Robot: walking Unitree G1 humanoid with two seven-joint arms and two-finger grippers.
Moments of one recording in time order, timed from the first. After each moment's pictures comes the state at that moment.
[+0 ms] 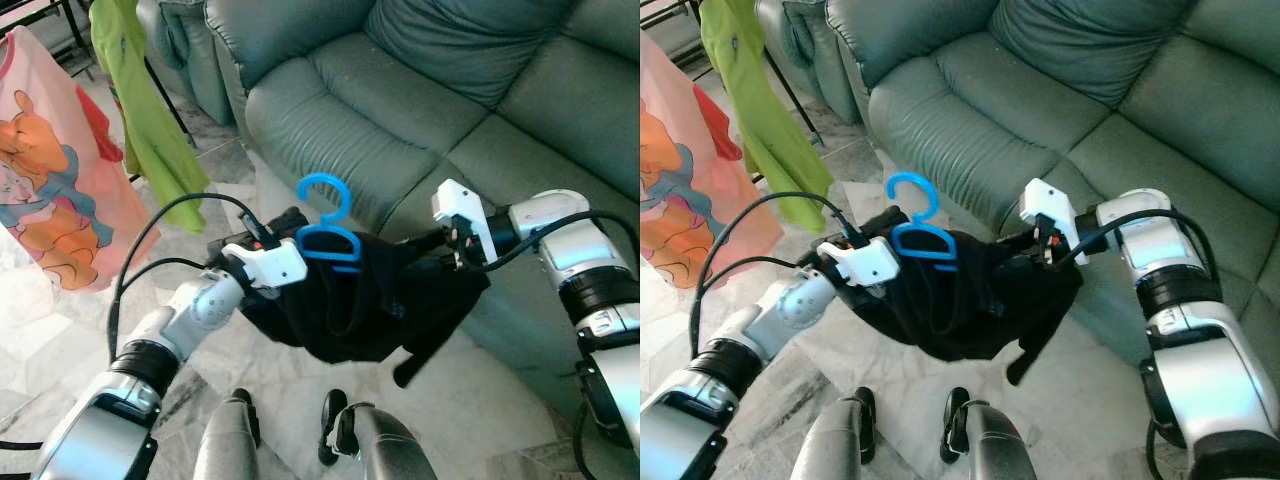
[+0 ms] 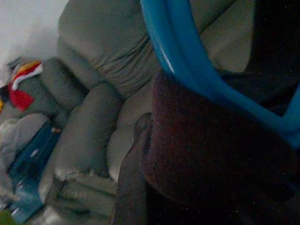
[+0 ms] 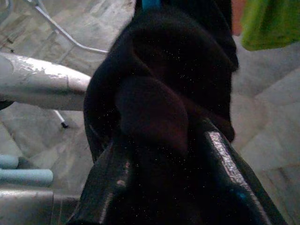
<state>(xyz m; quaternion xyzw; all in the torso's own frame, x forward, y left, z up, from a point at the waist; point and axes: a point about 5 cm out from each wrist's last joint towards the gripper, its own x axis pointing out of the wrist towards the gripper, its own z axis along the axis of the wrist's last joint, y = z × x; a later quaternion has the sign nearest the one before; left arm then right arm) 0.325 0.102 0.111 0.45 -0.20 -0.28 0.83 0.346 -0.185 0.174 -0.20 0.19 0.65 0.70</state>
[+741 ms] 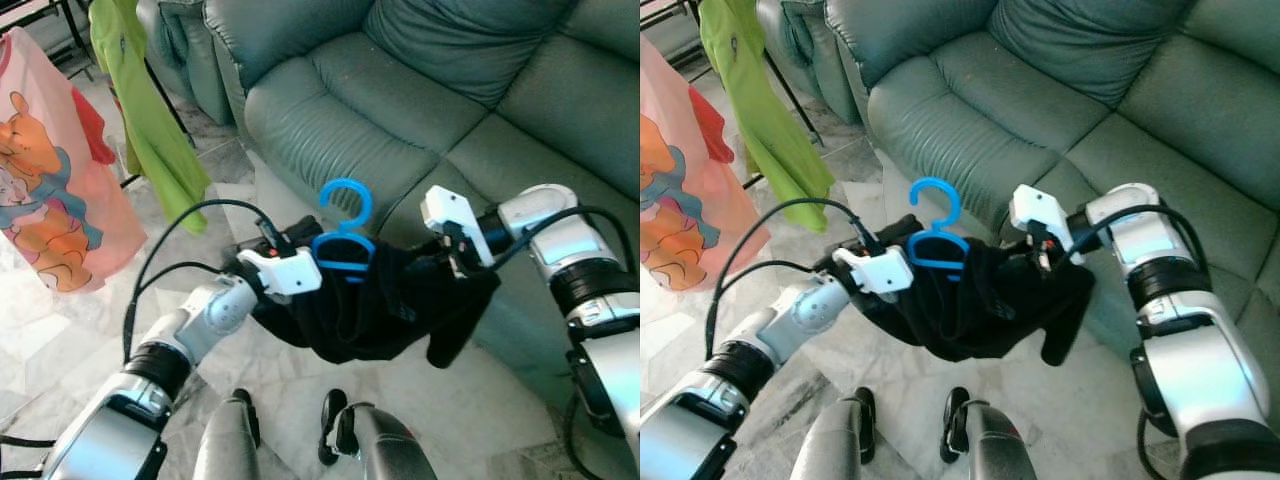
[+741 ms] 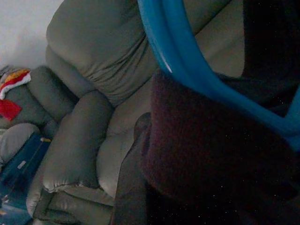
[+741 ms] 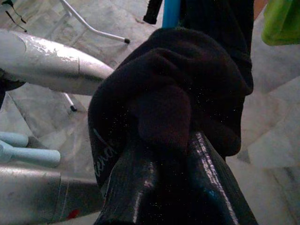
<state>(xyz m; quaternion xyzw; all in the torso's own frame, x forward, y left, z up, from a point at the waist) 0.322 0.090 0.107 0.44 -0.20 -0.29 0.82 0.346 -0.189 0.174 -0.23 0.21 0.67 0.68</state>
